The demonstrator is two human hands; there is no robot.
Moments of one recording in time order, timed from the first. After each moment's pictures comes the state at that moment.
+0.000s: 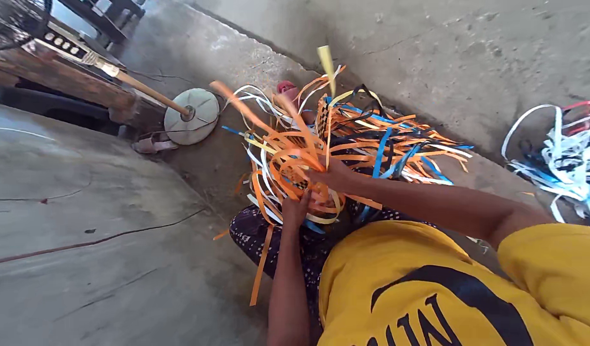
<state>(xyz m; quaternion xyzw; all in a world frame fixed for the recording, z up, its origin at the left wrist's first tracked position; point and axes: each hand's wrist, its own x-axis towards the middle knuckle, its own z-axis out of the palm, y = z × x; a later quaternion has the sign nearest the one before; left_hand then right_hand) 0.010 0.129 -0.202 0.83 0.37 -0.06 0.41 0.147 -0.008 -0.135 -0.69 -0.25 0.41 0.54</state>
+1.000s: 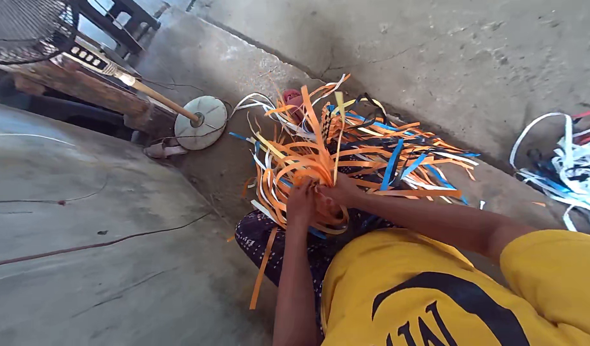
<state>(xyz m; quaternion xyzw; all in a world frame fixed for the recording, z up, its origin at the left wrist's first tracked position) 0.042 0.111 -0.141 0.90 0.28 -0.14 0.29 0.139 -0.014 -0.185 -0.73 -0.22 0.39 0.52</state>
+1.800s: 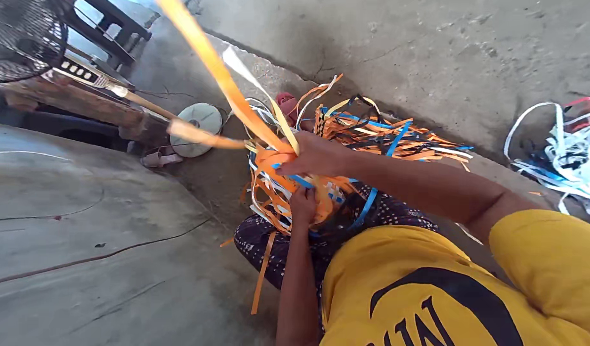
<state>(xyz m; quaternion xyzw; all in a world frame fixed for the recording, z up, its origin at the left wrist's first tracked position) 0.045 0.110 -0.185 0.88 0.31 -0.06 0.36 0.182 0.013 -0.018 -0.64 -0.36 0.41 0.54</state>
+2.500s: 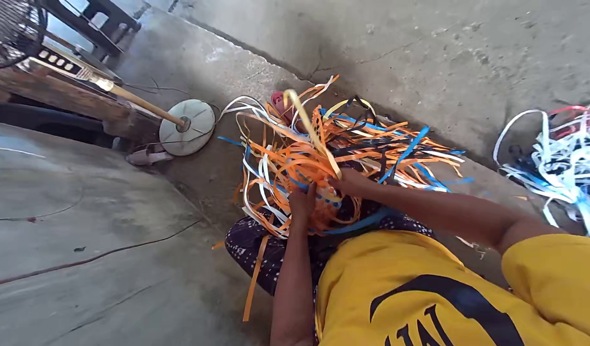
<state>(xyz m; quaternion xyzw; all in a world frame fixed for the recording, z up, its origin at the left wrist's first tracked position) 0.069 0.109 -0.202 0.84 0.36 -0.10 0.39 0.178 -0.045 -0.184 -0.78 -0.19 0.45 0.40</state>
